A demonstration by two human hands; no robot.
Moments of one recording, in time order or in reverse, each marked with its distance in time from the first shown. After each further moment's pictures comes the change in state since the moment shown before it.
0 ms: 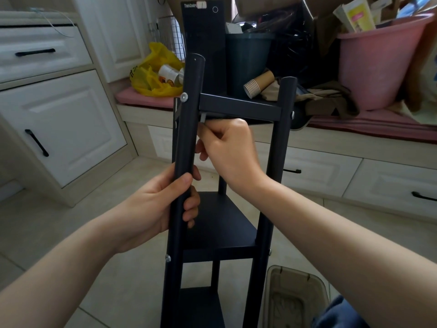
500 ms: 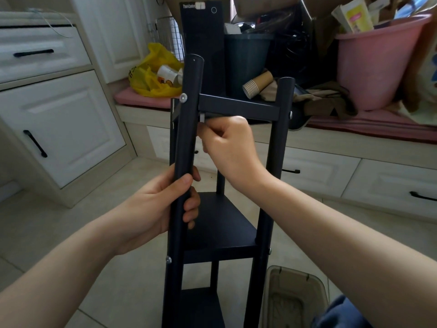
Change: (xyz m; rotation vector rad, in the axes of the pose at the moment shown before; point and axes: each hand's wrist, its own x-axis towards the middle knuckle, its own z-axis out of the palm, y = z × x) left_hand 0.000 0.001 0.005 -0.020 0.003 -0.013; right_hand 0.003 -0.008 -0.005 -0.010 -0.016 -0.002
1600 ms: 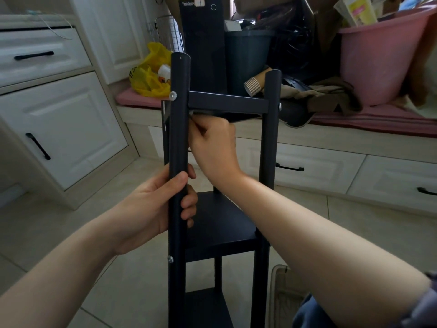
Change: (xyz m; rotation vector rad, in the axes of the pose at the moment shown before) left_hand 0.000 0.003 -0.006 -0.009 0.048 -0.003; right_hand 0.016 0.024 0.039 -0.042 0.141 -0.161
